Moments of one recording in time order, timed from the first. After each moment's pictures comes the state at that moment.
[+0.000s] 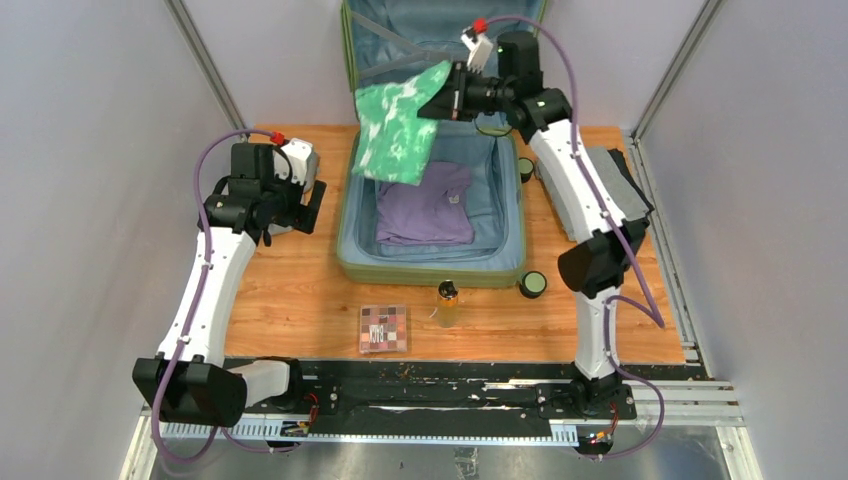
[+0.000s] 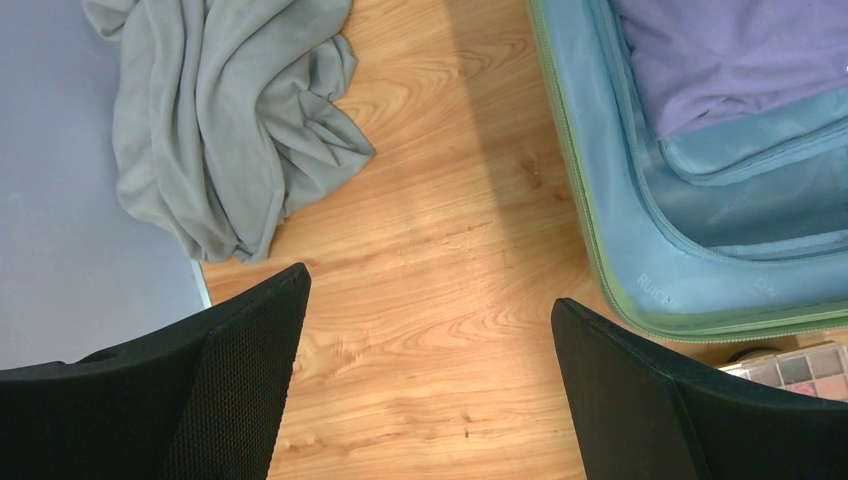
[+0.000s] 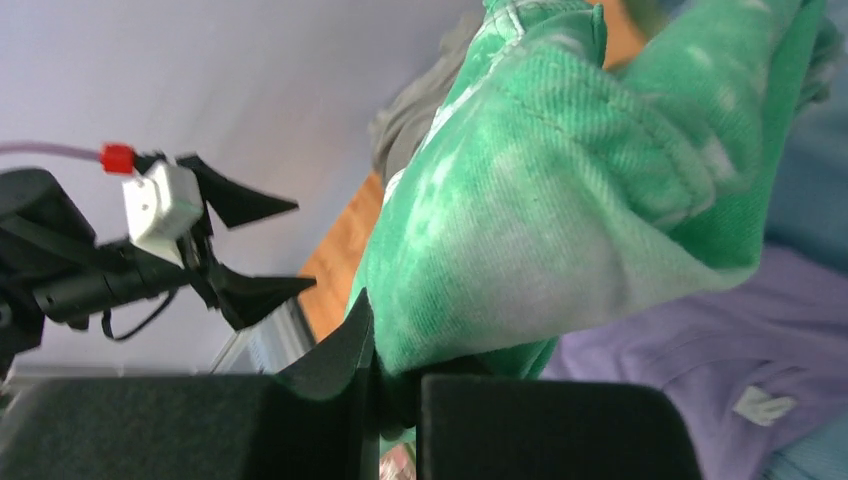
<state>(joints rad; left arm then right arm) -0.05 1.20 1.28 -0.83 0.04 0.28 0.41 2.03 2.42 -0.62 -0.65 0.49</state>
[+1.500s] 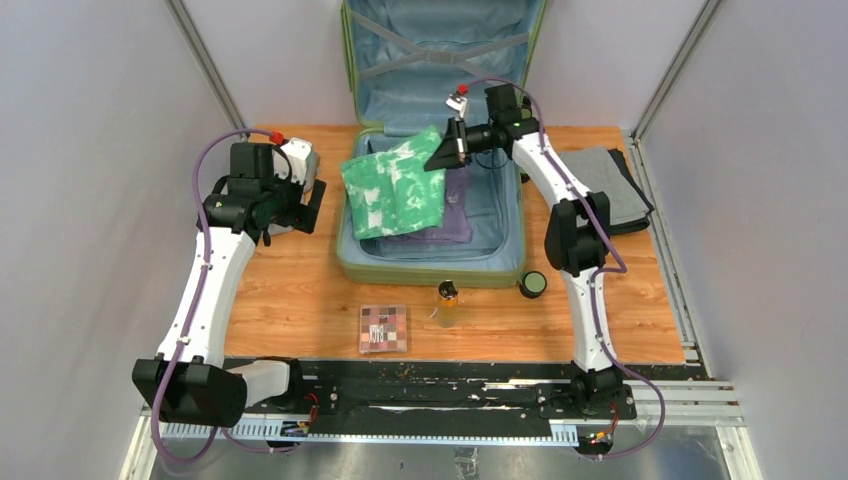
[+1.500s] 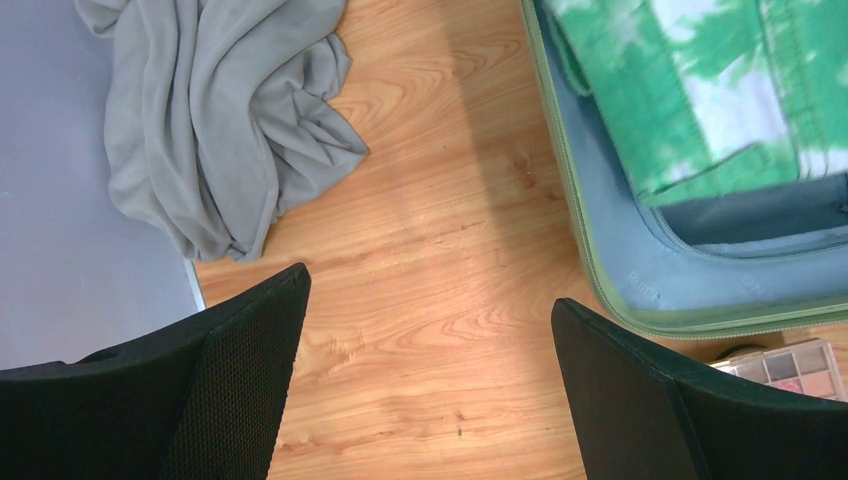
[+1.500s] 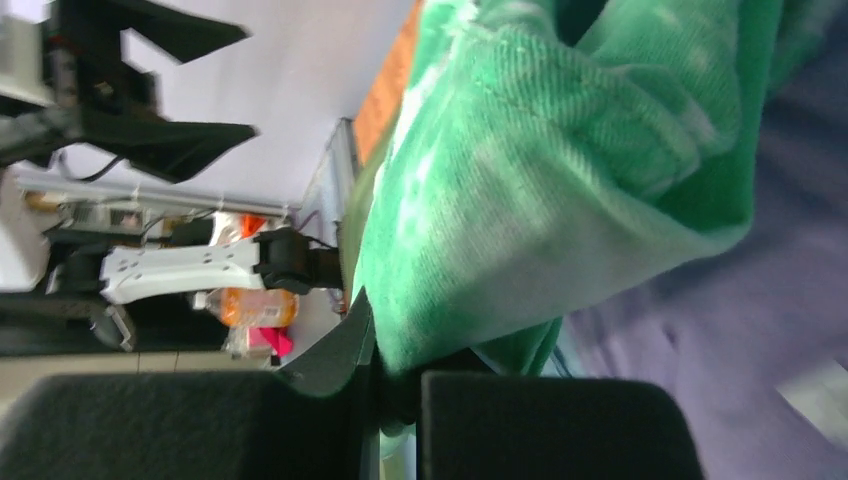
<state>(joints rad) -0.05 1.20 1.29 -0.84 0.04 0.27 0.35 2.35 2.26 -0.51 -1.23 0.42</state>
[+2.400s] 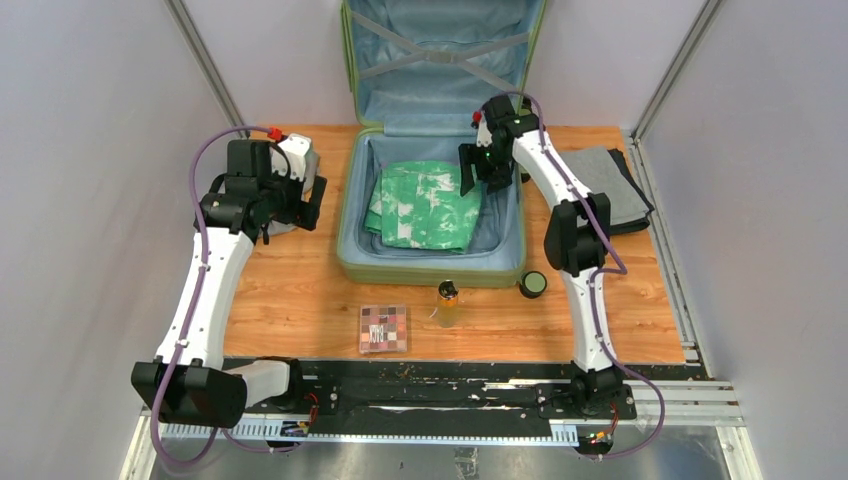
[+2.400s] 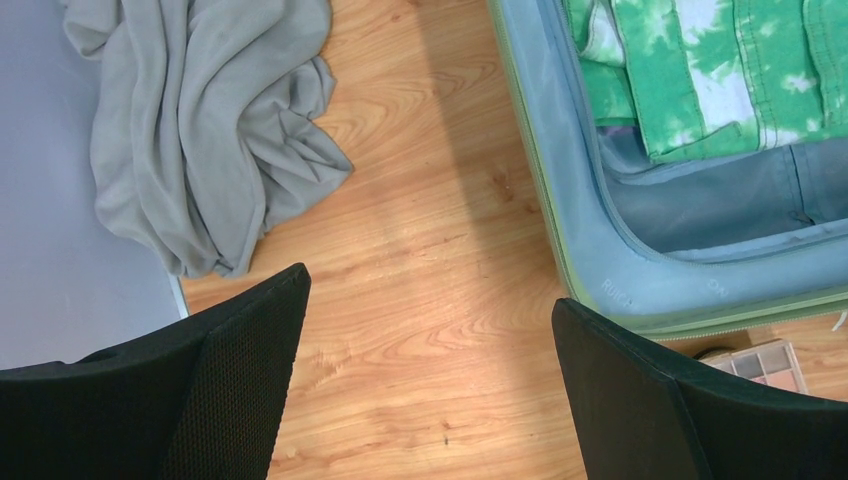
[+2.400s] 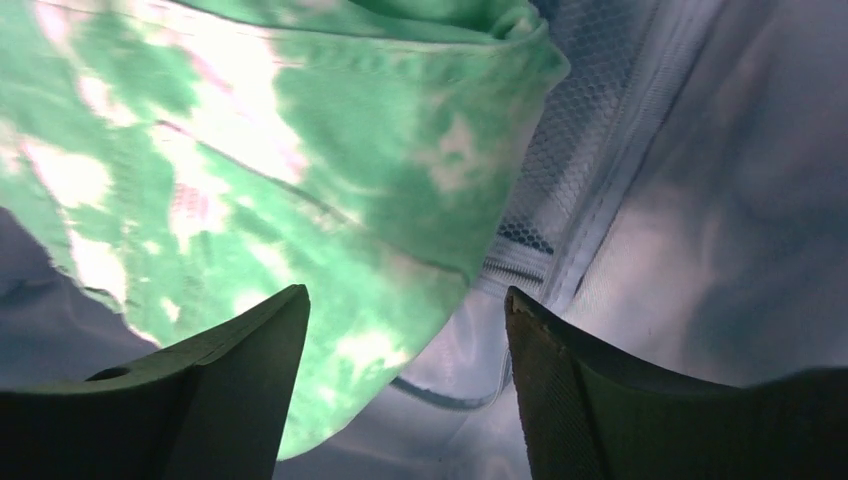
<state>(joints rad) -0.05 1.20 1.31 -0.84 0.09 0.25 0.32 2.38 2.30 -1.08 -0.30 0.14</state>
